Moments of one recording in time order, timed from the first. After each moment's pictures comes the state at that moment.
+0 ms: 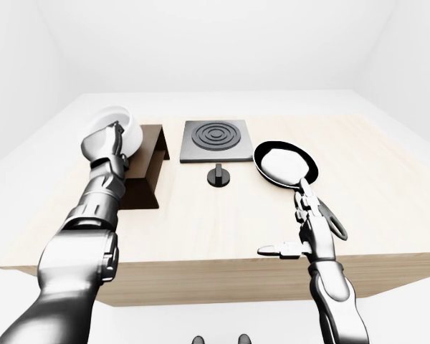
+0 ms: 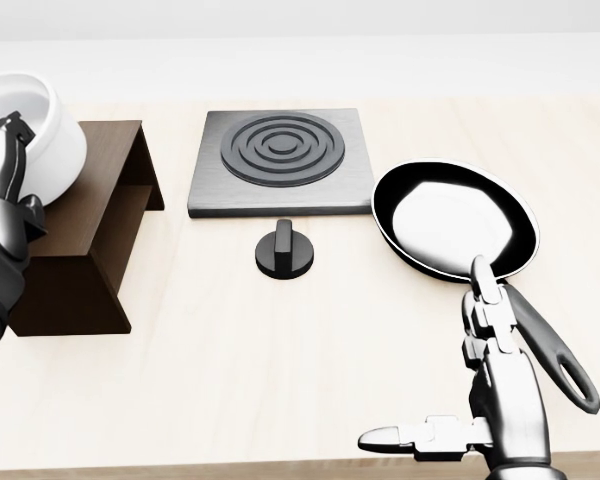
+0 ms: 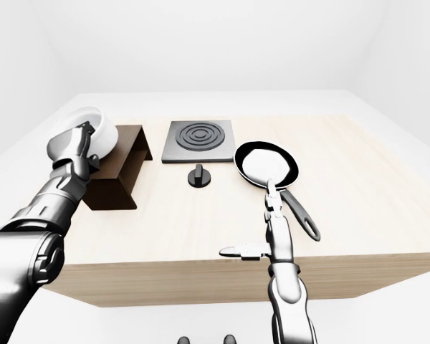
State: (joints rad) left arm -1.10 0.44 0.02 1.32 0.93 0.09 0.38; right arm 0.20 0.00 -0.03 -0.34 -0.10 0.09 0.04
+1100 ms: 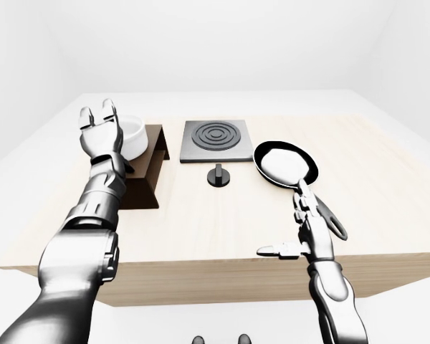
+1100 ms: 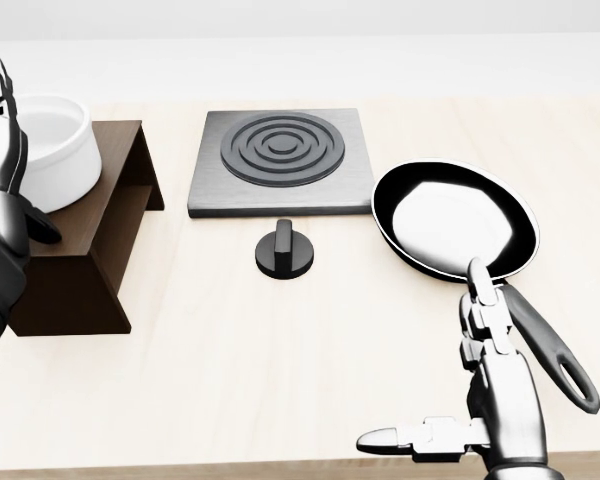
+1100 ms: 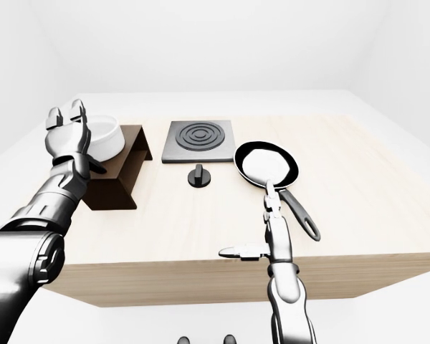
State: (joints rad) left arm -1.11 0.44 0.01 1.30 1.00 0.09 0.43; right arm 0.20 -0.01 -0.03 -0.33 -0.10 0.09 0.04
